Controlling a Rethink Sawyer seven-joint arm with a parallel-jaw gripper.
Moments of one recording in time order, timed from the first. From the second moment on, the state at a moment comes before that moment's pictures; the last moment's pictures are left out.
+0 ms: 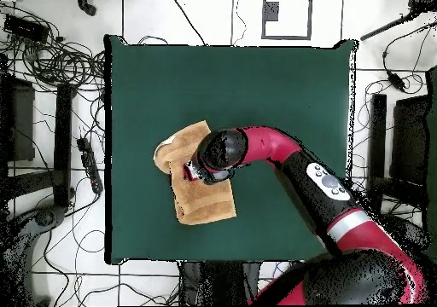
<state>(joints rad) -0.64 -0.30 0.73 1.59 -0.54 0.99 1.57</state>
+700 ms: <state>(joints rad) -0.36 -0.42 0.45 1.59 -0.52 0.68 1.97</state>
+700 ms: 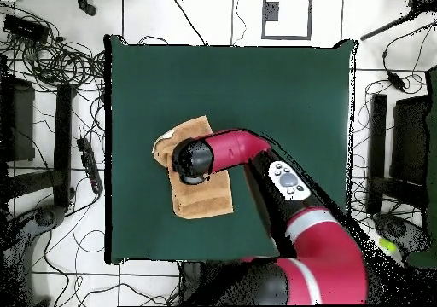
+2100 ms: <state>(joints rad) -0.51 -0.39 0.47 1.56 -0.53 0.64 1.98</state>
